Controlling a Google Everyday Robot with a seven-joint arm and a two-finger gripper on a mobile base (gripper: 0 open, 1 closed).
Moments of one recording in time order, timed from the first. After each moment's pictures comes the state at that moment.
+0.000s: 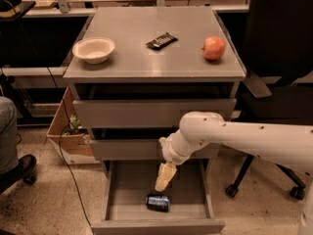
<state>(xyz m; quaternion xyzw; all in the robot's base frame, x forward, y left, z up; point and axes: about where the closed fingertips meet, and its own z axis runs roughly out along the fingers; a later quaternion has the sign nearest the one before) 0.538 -0.021 0.559 -0.65 0.72 0.14 0.20</state>
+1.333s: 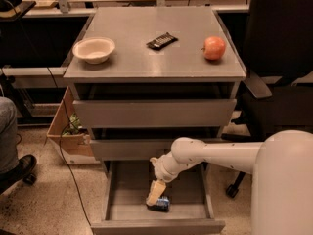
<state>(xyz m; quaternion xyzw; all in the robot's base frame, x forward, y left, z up) 0.543 0.022 0.414 -0.65 0.70 0.21 0.20</state>
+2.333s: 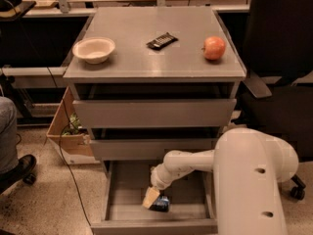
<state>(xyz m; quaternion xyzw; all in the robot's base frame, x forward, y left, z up) 0.563 0.029 0.306 -0.59 0.76 0.21 0.18</state>
